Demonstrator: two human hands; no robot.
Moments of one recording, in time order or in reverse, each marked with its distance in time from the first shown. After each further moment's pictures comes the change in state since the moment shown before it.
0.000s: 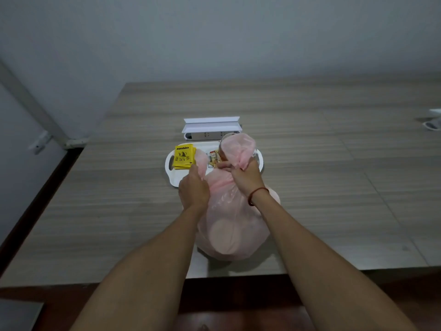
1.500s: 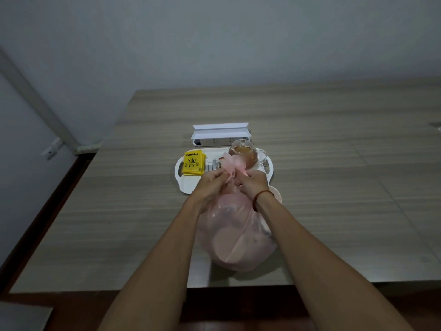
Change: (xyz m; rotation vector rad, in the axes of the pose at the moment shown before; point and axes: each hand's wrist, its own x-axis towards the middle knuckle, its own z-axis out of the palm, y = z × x) left_hand 0.021 0.009 -0.018 -0.811 -0.635 -0.063; right_hand 0.015 0.017 0.014 -0.048 0.045 0.188
